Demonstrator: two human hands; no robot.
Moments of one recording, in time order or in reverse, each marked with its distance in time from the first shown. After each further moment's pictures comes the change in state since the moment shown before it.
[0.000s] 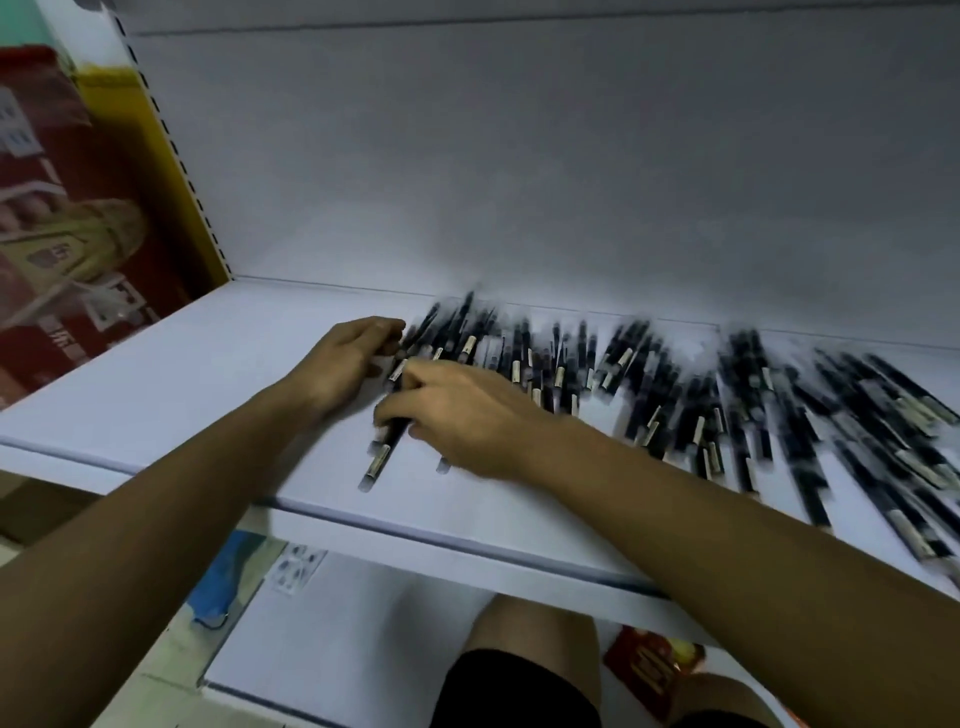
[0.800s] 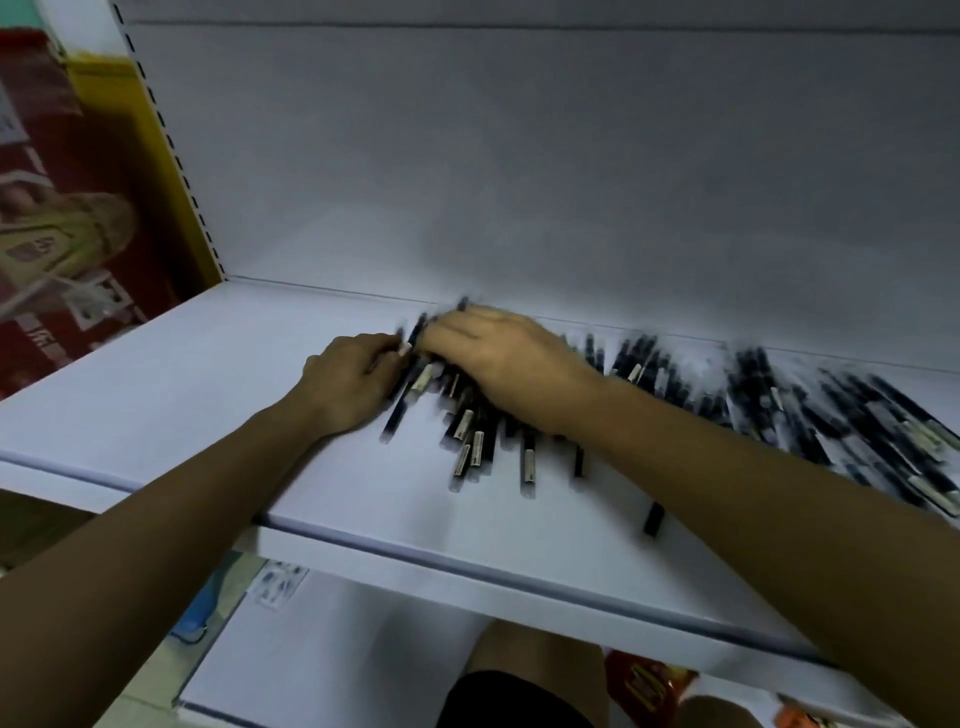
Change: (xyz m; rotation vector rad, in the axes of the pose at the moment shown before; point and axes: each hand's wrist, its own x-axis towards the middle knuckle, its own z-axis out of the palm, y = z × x) left_hand 0.013 -0.017 -0.007 0.568 0.008 0.161; right_hand 0.009 0.044 -0.025 -0.125 0.267 -0.094
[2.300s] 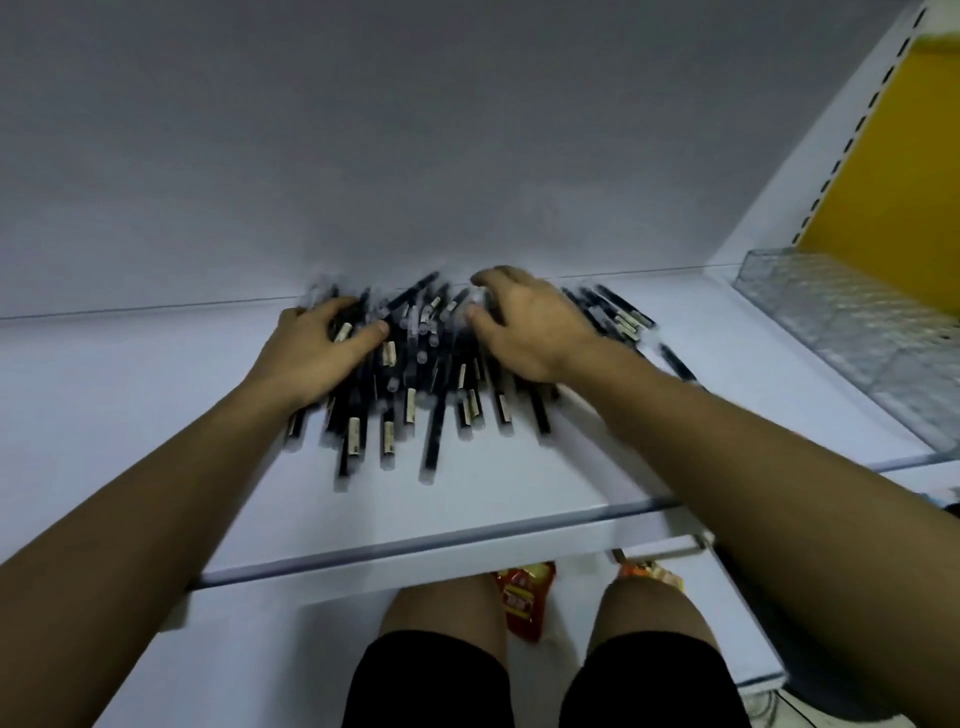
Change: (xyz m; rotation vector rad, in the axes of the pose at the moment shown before) left_hand 0.046 0.144 0.111 -0.167 -0.121 0.110; right_hand -0.184 0.072 -0.082 -0.054 -0.129 1.018
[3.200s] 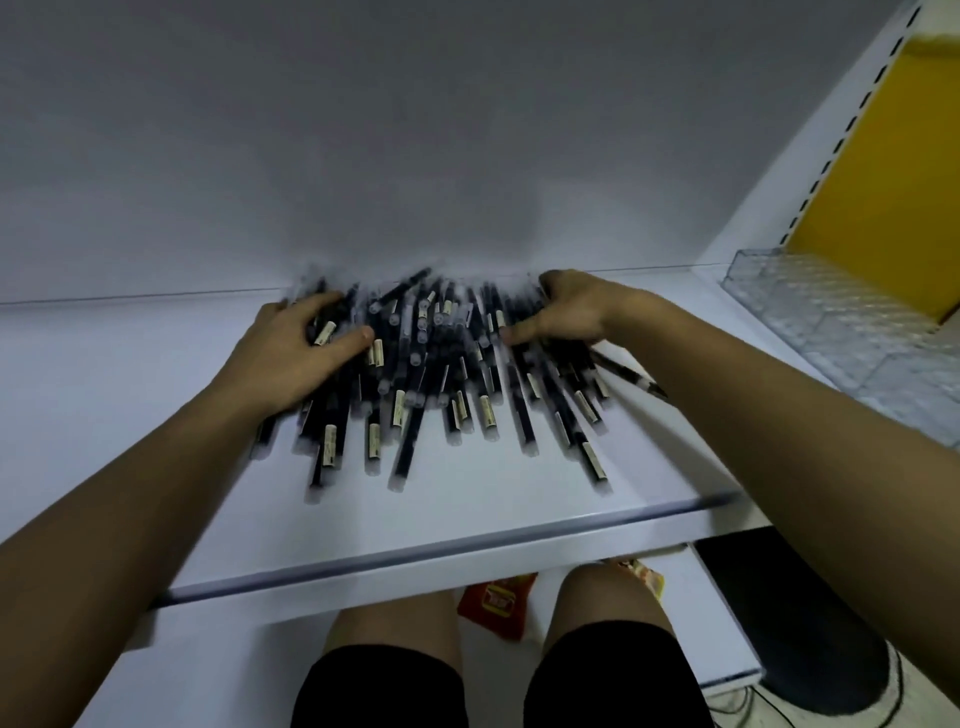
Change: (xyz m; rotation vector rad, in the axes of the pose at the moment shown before) left_hand -0.005 0.000 0.002 -0.012 -0.023 0.049; right_hand 0.019 0.057 -0.031 0.164 -0.337 0.361
